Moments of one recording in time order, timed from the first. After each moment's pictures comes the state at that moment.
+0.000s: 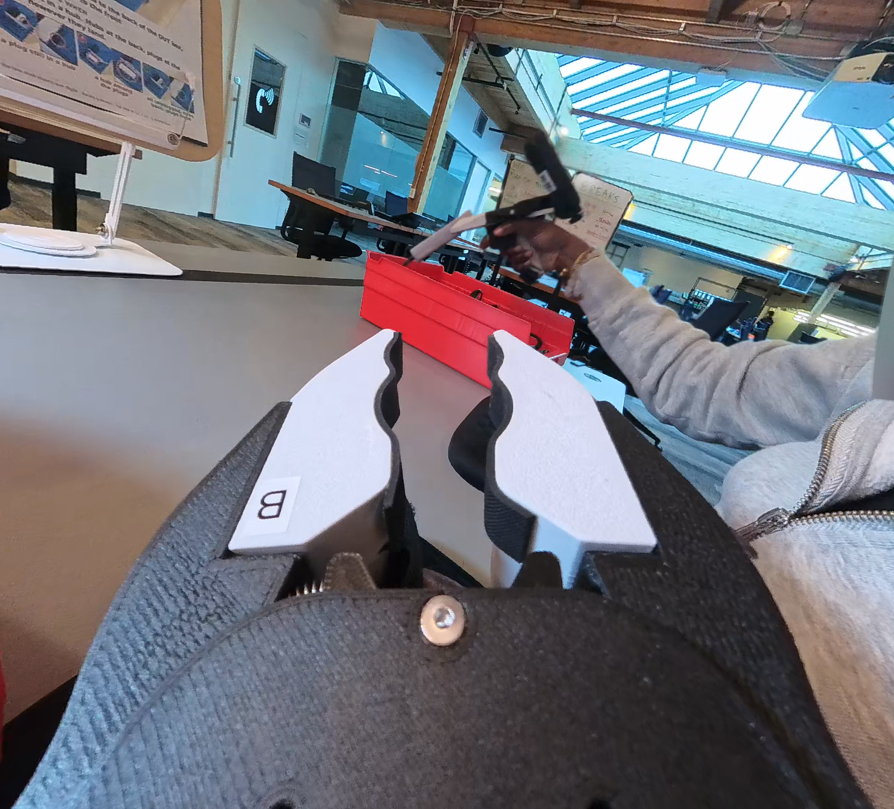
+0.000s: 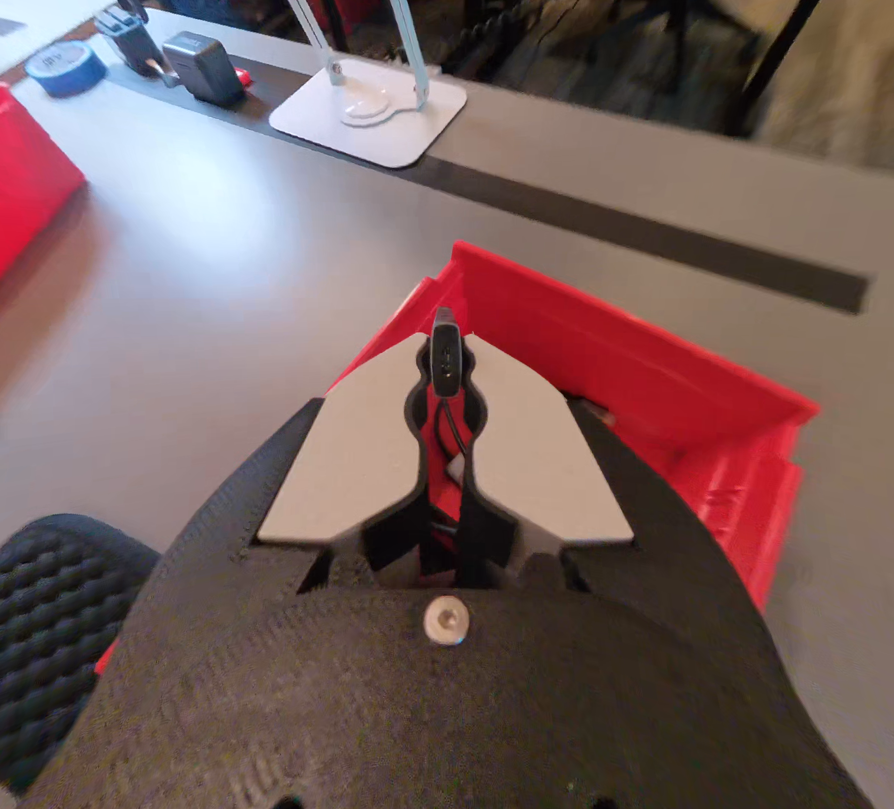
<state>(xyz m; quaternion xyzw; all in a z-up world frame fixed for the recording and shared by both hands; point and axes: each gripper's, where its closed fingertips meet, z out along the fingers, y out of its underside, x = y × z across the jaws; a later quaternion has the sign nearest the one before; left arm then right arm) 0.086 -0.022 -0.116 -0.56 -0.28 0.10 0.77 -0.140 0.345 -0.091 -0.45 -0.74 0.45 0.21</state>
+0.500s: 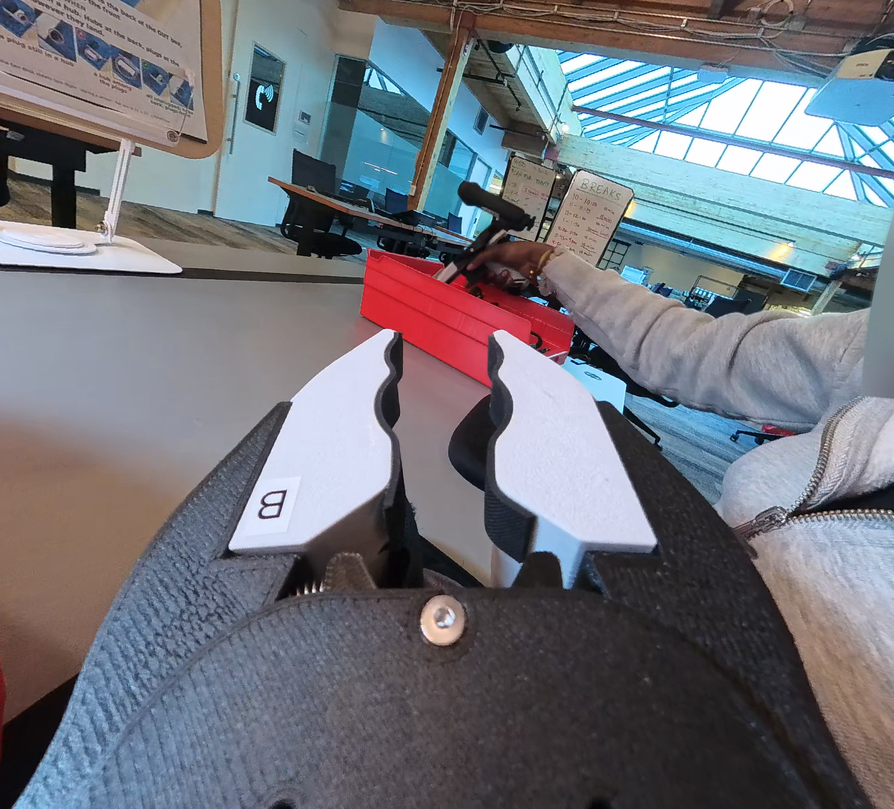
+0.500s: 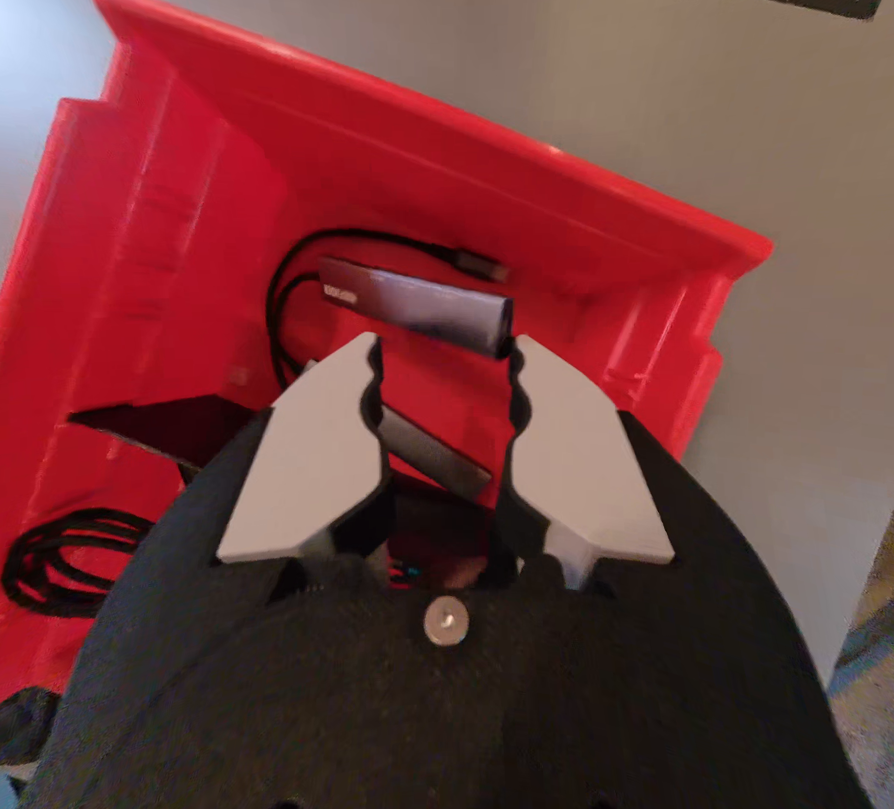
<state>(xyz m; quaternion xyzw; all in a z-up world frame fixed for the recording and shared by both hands) 0.086 -0.021 -0.117 -0.56 -0.28 0.10 0.77 -0.163 0.420 -0.187 -0.58 -0.77 0.23 0.13</state>
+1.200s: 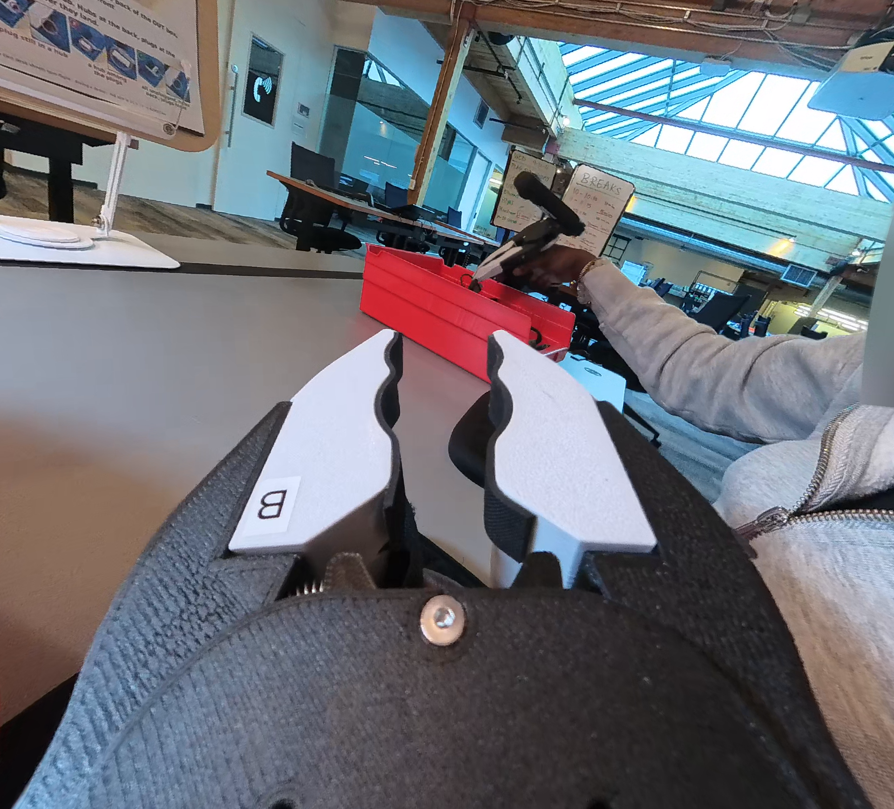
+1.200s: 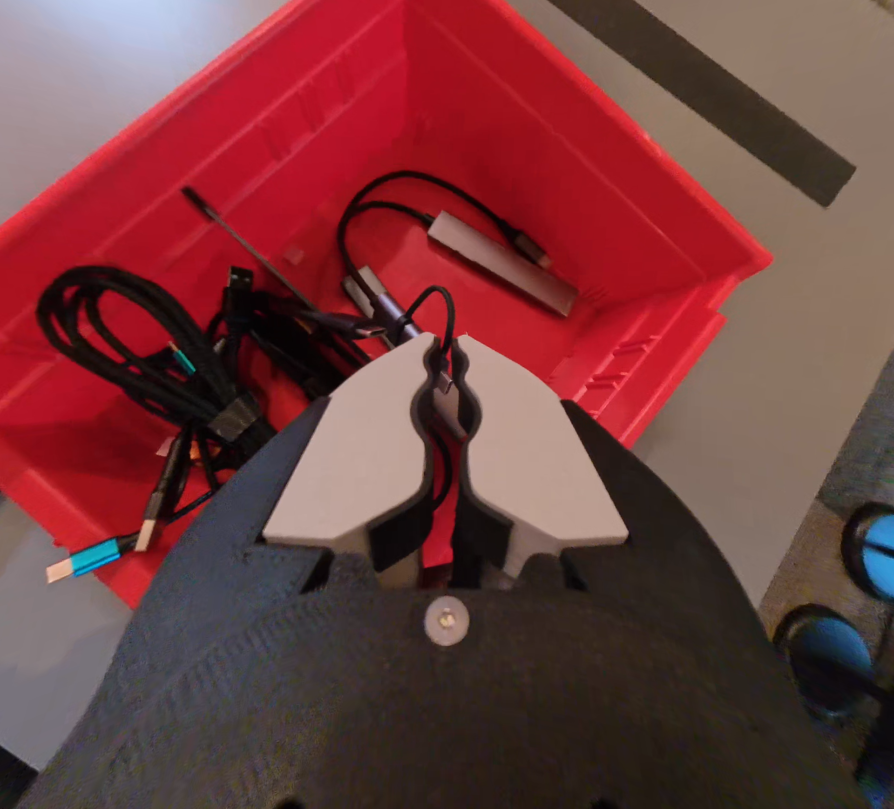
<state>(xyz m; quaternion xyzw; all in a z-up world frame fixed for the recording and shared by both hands) 0.085 -0.020 -0.118 -0.56 -0.28 0.10 0.77 -0.106 0.416 -0.159 -0.39 -0.85 0.28 0.19</state>
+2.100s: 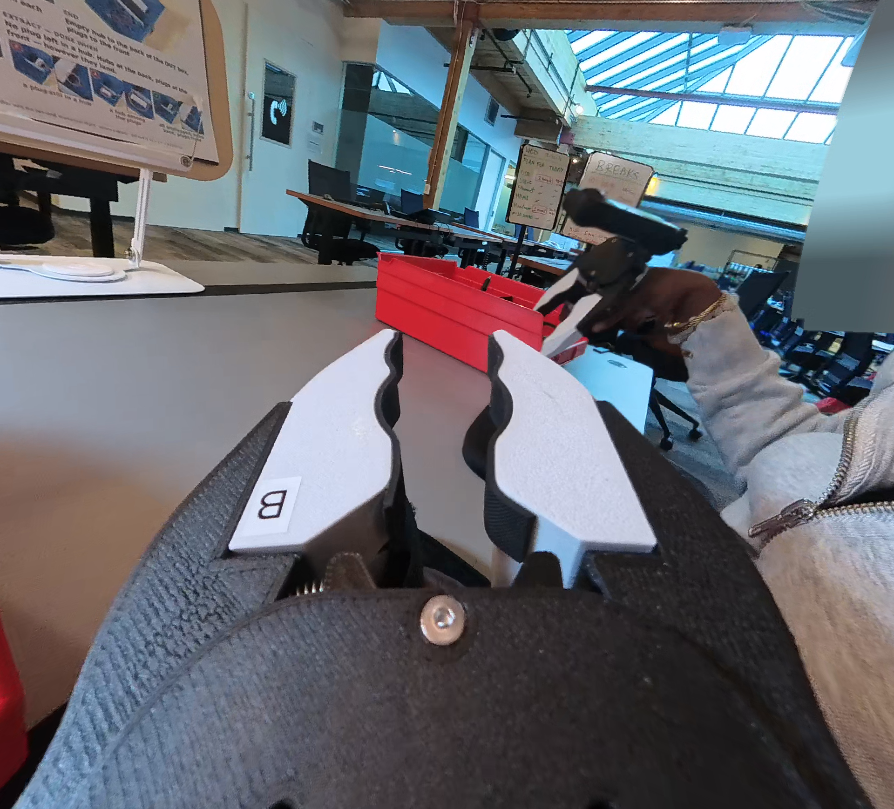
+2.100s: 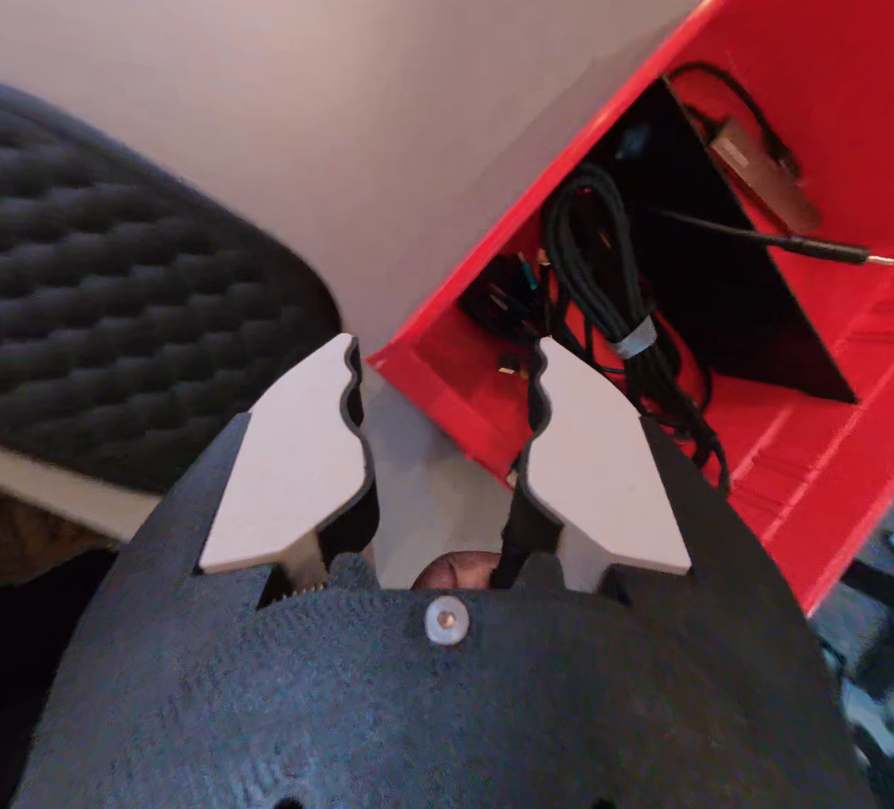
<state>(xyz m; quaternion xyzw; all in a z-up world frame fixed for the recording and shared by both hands) 0.089 -0.019 -0.114 -0.57 -0.26 0.14 0.76 0.032 0.293 -0.194 -0.39 -0.89 0.14 0.21</state>
